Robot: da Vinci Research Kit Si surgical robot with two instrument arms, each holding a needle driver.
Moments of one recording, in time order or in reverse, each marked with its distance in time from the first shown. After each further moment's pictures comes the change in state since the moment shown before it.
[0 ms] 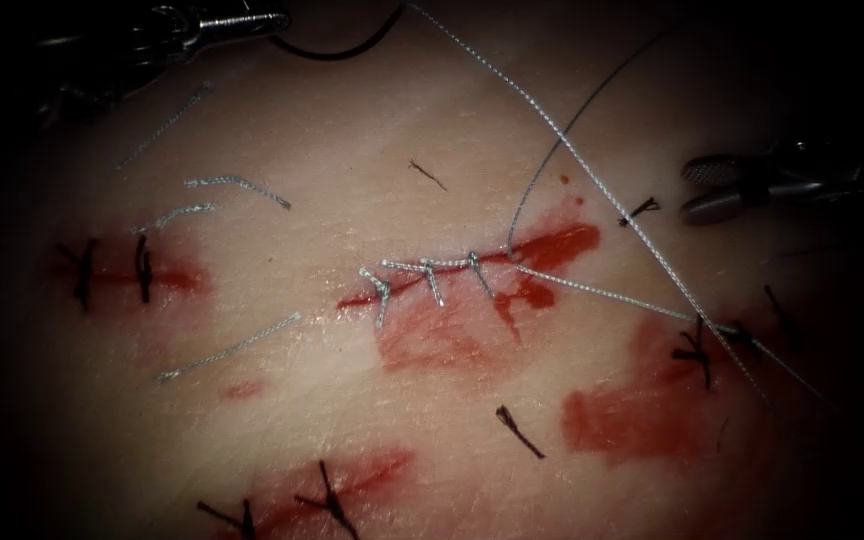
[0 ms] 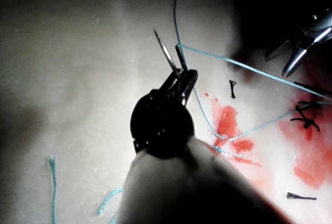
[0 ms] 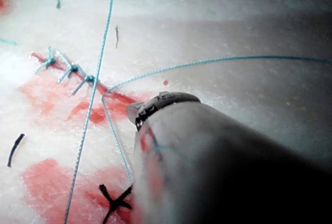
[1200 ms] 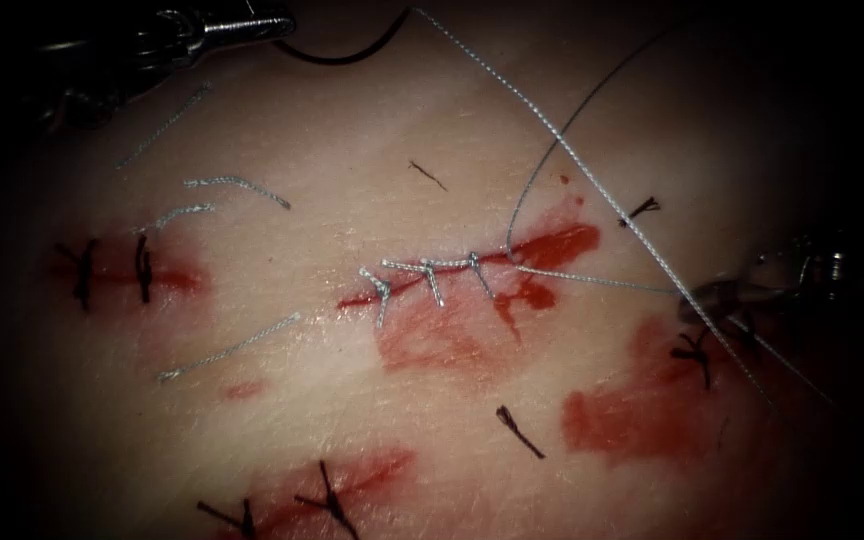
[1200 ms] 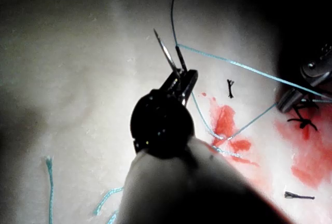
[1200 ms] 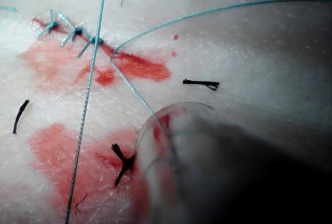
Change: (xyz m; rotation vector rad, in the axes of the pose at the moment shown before) right arm -0.009 -0.002 0.001 -0.150 -0.274 0.267; left arm 0.000 0.000 0.000 -0.002 -0.001 0.002
